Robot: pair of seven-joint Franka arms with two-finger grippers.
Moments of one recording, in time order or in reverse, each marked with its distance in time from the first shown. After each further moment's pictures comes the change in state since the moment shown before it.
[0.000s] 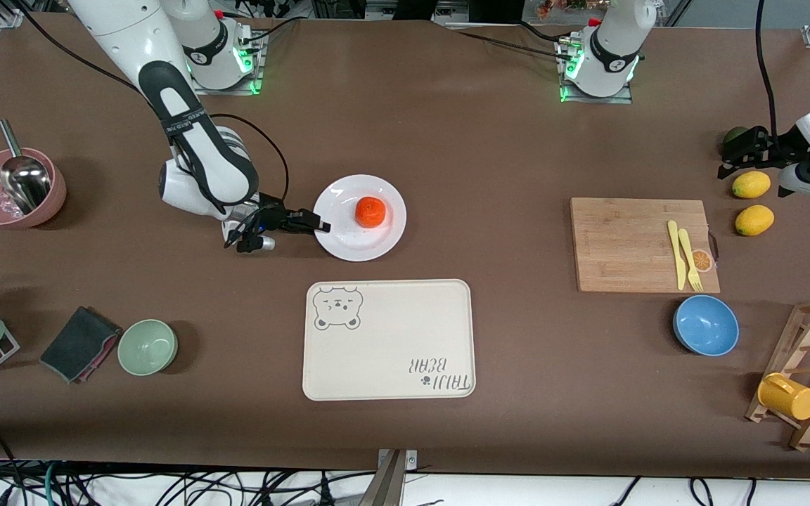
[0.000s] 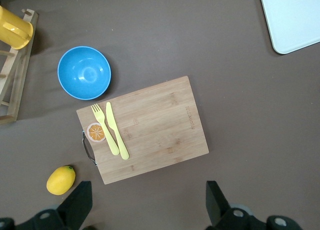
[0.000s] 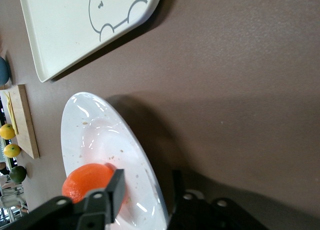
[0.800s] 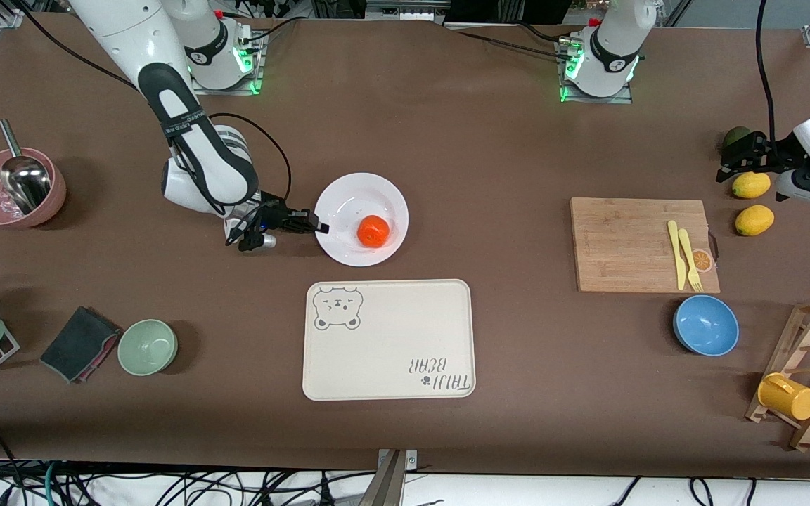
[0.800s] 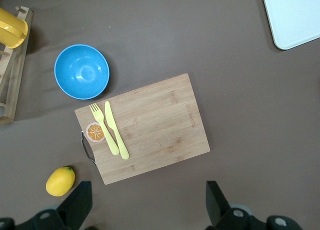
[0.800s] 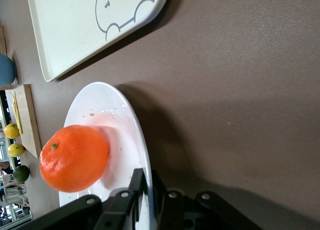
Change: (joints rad) left arm 0.001 0.020 0.003 0.001 0.000 0.000 0.019; right arm -0.008 0.002 0.011 0.000 0.028 -0.002 -0.037
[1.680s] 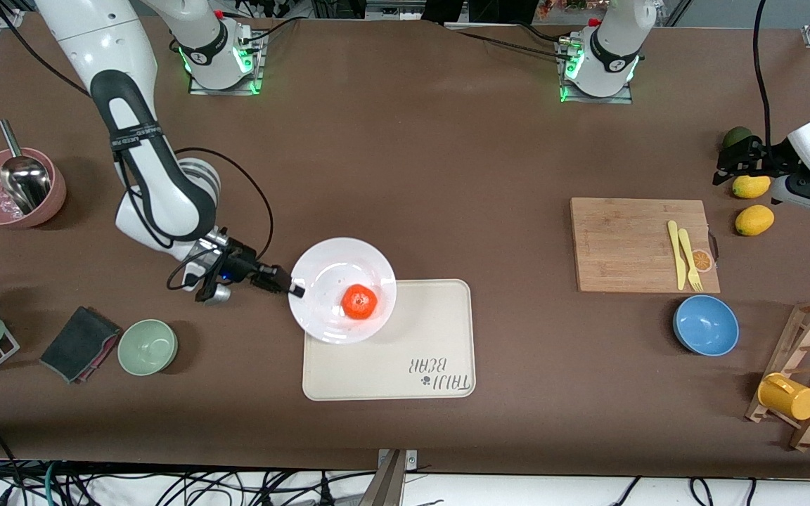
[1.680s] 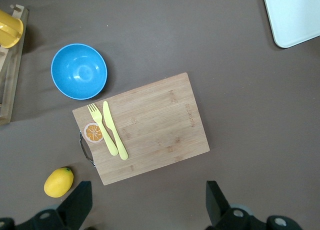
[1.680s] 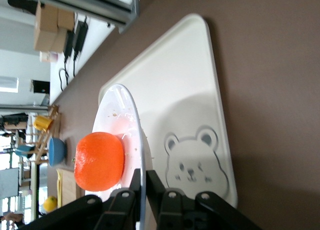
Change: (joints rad) left arm -0.003 0.013 -0.001 0.003 0.000 0.000 0.002; right arm -0.046 0.106 -0.053 0.394 -0.006 0.022 0.102
